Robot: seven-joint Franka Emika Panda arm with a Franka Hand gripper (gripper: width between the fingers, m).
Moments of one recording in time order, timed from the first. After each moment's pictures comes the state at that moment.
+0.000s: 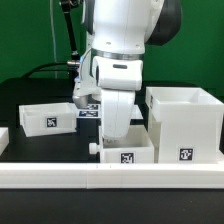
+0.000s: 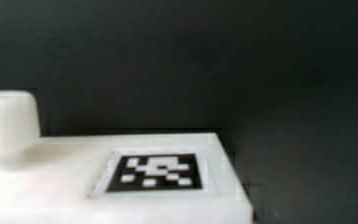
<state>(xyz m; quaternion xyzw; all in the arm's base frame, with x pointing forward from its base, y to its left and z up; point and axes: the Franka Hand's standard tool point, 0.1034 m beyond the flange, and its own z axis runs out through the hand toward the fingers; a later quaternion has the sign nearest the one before) 0.538 -0.017 0.015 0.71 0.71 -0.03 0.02</state>
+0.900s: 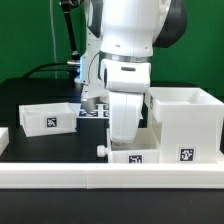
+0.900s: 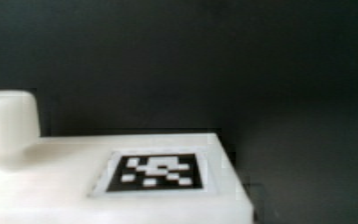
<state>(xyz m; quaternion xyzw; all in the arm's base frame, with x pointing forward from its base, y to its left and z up) 0.542 -0.002 0.011 0.72 0.70 -0.03 0.02</state>
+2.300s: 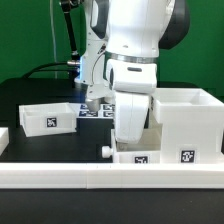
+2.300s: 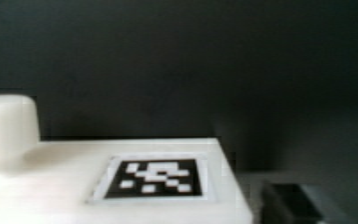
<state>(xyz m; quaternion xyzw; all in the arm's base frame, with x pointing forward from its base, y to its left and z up) 0.549 0.006 0.016 0.72 0.70 -0.03 0.03</state>
